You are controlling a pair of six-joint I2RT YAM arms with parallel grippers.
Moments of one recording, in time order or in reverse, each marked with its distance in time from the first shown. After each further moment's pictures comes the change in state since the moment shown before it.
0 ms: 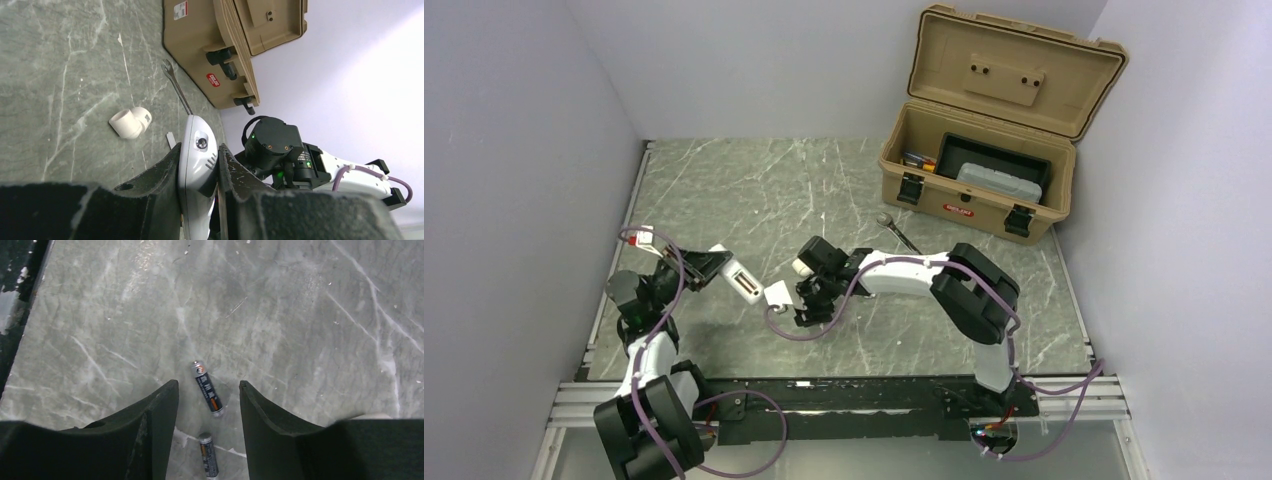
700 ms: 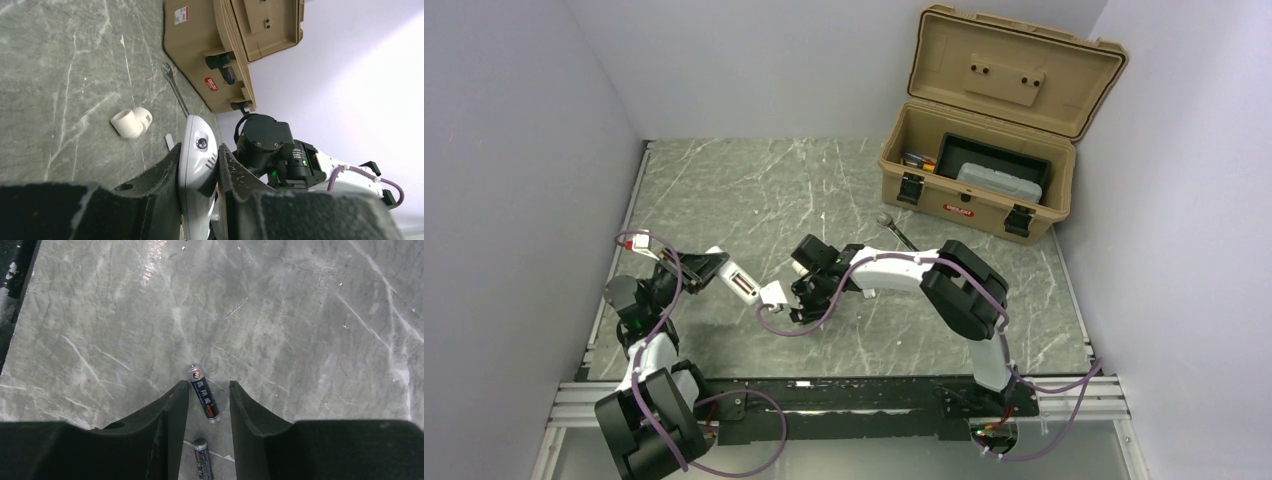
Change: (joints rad) left arm 0.049 0.025 -0.032 0.078 0.021 -0.053; right arm 0.004 0.077 0.097 -0.089 0.007 -0.027
